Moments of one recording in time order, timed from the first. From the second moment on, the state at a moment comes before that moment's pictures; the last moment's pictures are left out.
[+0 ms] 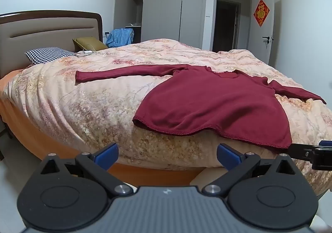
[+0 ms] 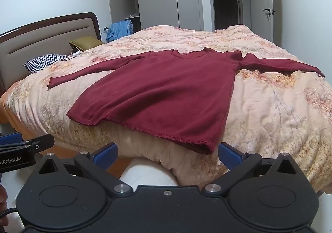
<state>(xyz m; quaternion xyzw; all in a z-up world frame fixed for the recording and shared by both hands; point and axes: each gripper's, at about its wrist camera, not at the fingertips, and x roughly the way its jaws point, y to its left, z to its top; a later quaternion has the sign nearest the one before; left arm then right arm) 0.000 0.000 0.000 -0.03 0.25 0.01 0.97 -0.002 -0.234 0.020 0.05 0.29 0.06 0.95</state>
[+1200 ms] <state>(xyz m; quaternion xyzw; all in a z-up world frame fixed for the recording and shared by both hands) -0.001 -0.003 0.001 -0.03 0.25 0.01 0.97 -0.001 -0.236 0.019 0.05 0.30 0.06 0.95</state>
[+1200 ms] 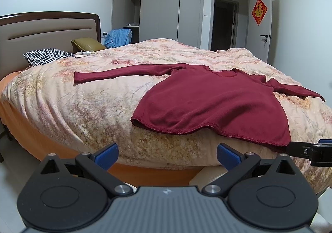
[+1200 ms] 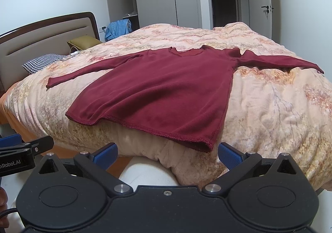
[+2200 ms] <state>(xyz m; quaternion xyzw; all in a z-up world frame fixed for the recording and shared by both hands) 0.000 -0.004 0.001 -0.02 0.25 0.01 0.97 0.000 -0.237 0.018 0.06 0.30 0.06 0.95</state>
